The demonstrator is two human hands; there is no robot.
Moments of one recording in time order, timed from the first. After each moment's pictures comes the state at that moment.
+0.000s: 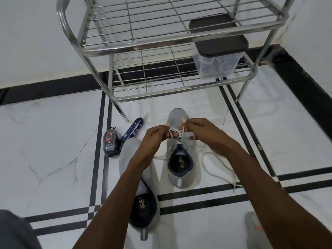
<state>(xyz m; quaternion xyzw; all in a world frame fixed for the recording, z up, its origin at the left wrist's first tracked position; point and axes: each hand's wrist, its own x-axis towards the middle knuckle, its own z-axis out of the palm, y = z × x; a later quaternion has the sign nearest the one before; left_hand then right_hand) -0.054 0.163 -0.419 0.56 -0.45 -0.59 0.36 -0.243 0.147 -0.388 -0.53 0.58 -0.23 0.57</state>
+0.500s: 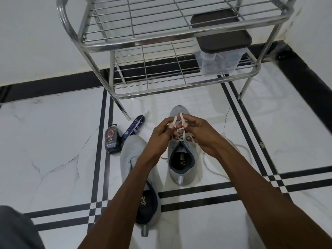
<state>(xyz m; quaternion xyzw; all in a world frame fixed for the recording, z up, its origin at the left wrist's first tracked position) -0.069 0.162 -0.433 0.54 -0.50 -0.56 0.38 -0.232 0.140 -0.432 -0.41 0.54 -0.36 0.65</state>
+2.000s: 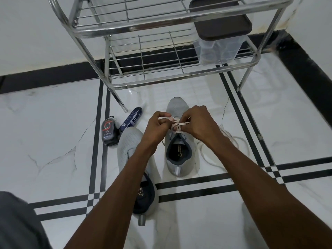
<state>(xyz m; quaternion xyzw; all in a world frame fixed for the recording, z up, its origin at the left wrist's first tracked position) -0.069 0.152 -0.453 0.61 -0.42 -0.56 0.38 -0.235 0.137 -0.423 -0.71 0.62 -0.18 0.29</state>
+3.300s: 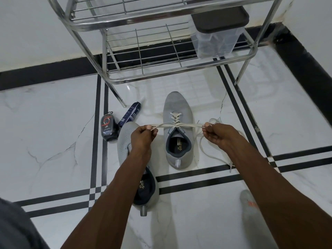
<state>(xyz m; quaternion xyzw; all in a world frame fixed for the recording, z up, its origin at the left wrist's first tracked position) -0.040 0.184 -0.485 0.67 -0.18 -0.54 0.48 -0.286 0.170 -0.460 -0.08 0.68 -0.36 0.64</state>
